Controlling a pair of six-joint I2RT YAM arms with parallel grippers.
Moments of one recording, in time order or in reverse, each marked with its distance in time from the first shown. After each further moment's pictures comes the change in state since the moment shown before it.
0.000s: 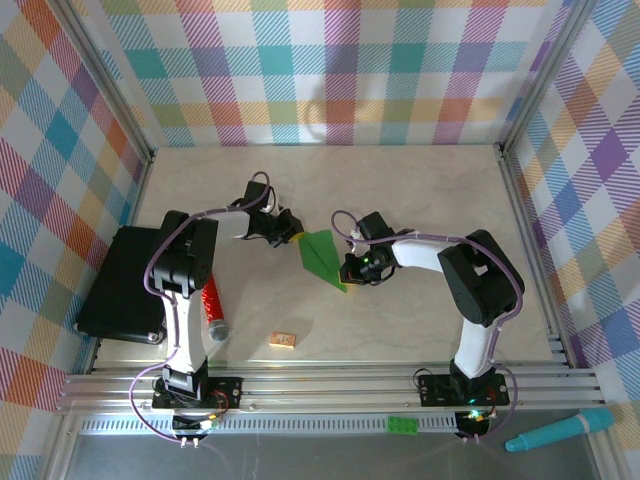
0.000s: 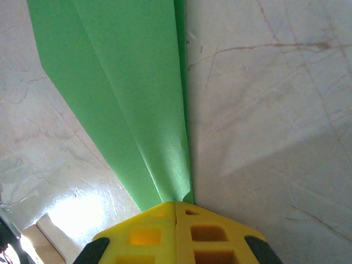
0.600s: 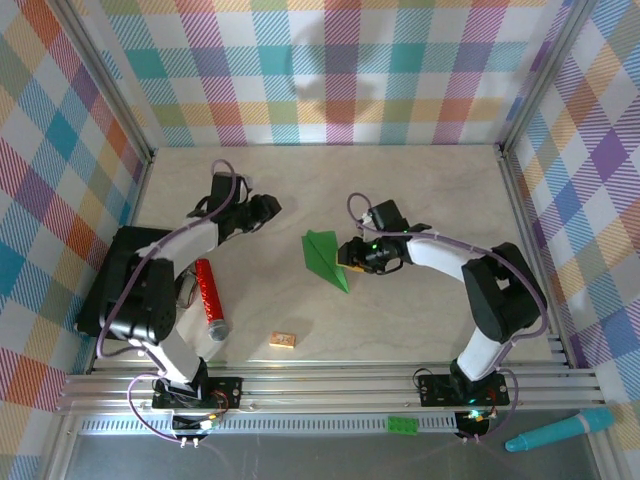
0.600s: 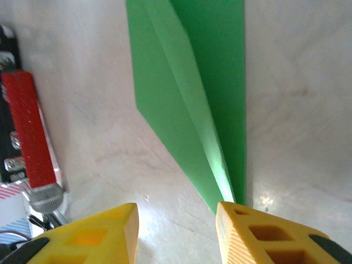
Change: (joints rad) left arm 0.036 -0.483 -0.260 0.035 -0.217 -0.036; right arm -0.063 -0.156 0.005 0.042 -0.045 0.136
